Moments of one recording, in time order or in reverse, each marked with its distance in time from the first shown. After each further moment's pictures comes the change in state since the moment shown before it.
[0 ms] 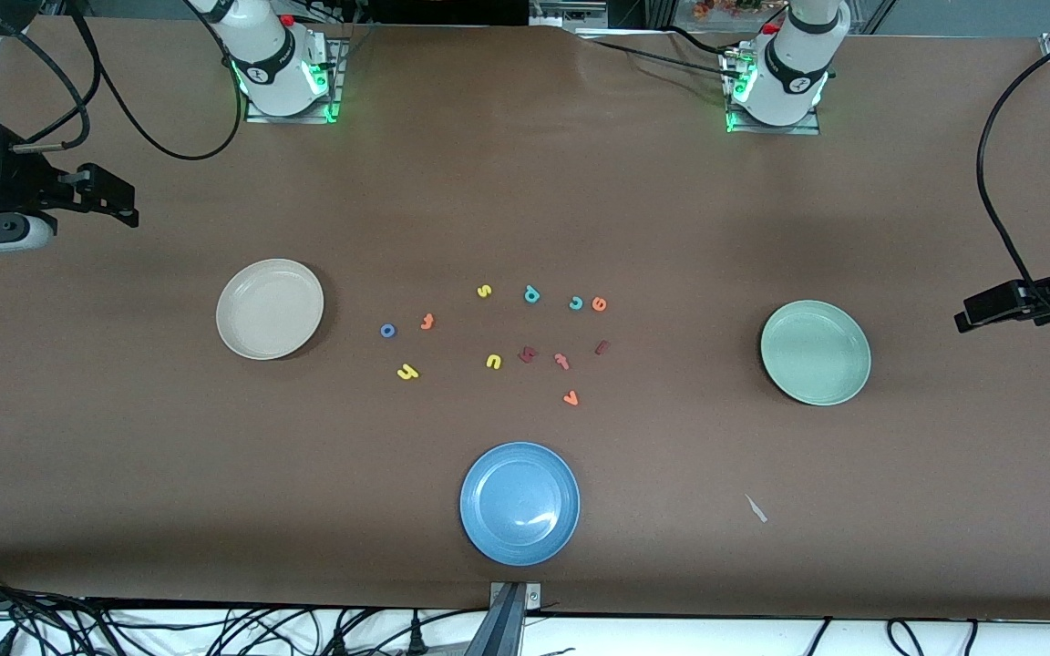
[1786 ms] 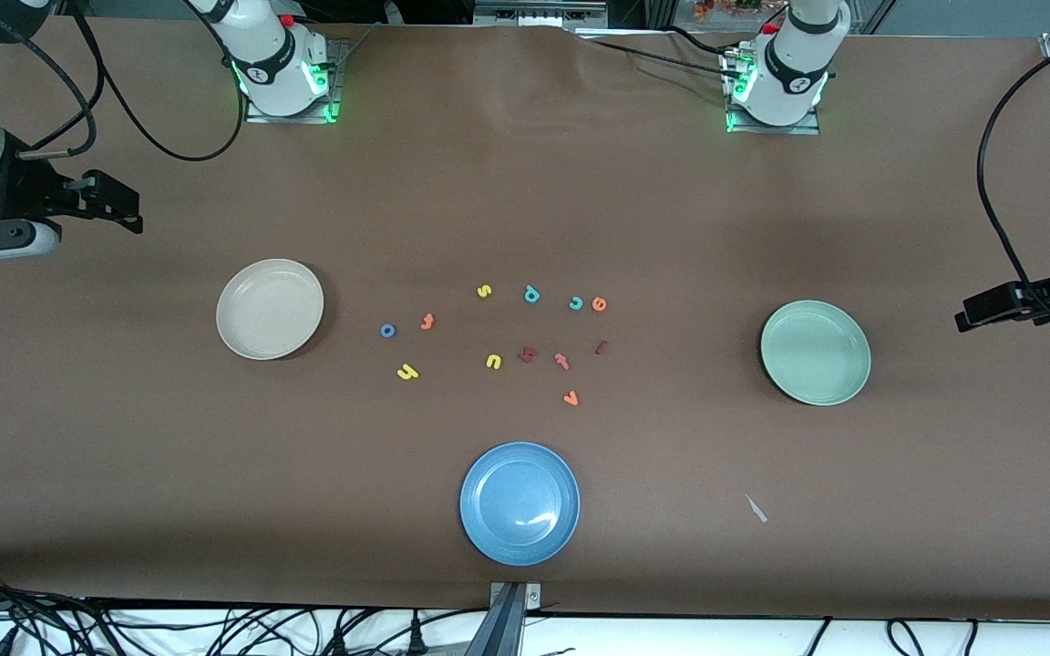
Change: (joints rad) left arm 0.004 -0.001 0.003 -0.019 0.015 0.000 0.015; right arm 0.003 0.009 0.004 0.000 0.000 0.022 0.000
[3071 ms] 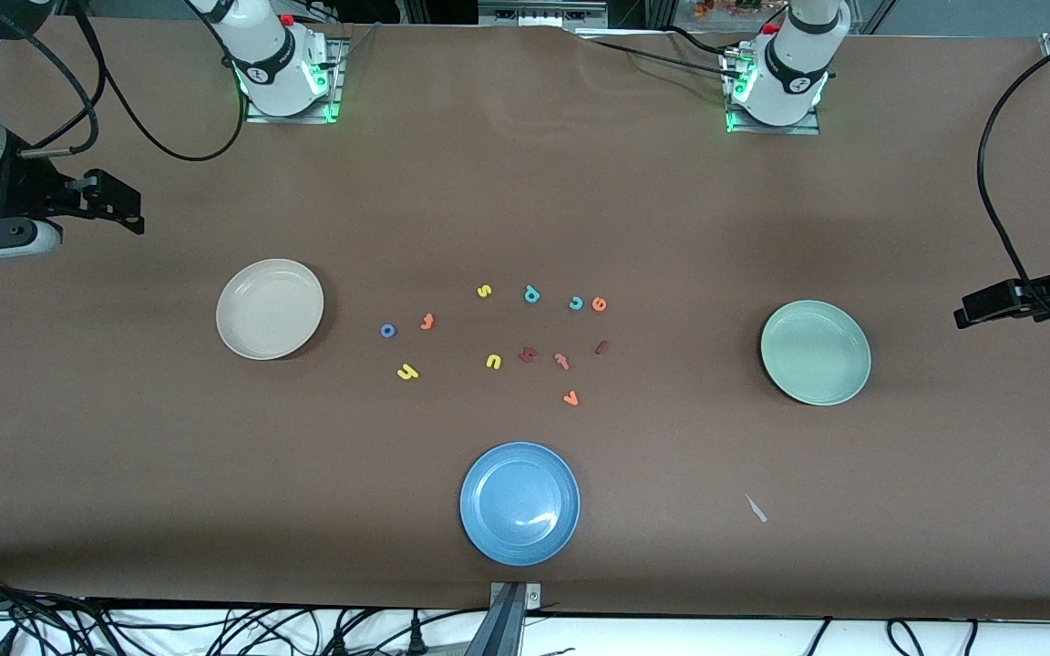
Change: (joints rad) left arm 0.000 -0.002 0.000 -0.001 0.000 -0.013 0.000; right arm 0.007 0.000 0.000 0.005 0.000 0.004 0.000
